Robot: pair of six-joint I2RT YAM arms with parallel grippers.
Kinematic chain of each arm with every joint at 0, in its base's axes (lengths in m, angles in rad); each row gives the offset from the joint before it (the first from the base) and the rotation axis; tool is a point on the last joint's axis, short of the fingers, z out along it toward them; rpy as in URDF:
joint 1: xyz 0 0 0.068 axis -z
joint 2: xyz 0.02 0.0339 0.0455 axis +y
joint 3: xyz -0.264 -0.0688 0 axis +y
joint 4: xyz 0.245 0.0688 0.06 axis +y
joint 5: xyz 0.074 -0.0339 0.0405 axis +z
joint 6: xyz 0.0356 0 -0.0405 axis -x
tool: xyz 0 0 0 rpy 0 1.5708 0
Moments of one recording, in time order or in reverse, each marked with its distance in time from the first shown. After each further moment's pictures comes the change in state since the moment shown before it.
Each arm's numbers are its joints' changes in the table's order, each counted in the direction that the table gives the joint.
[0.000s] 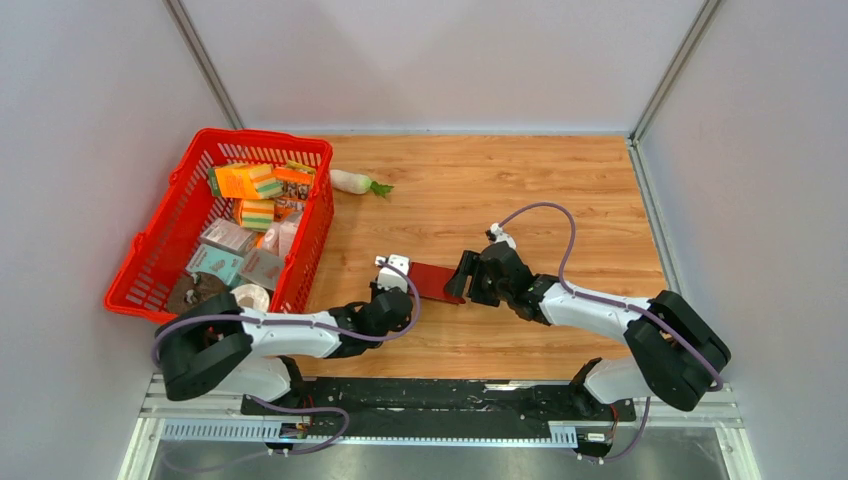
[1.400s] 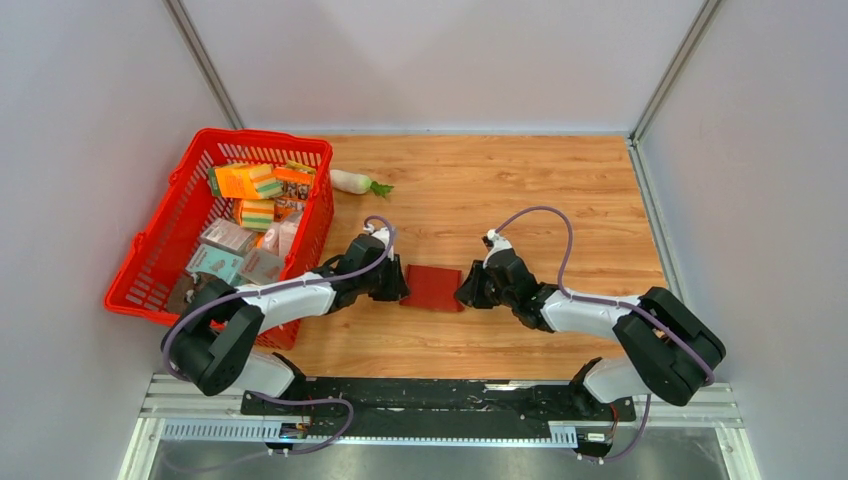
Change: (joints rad) left arm -0.439 0.060 -0.147 0.182 -0.798 0.039; right arm 0.022 0.034 0.114 -0.221 0.085 0.150
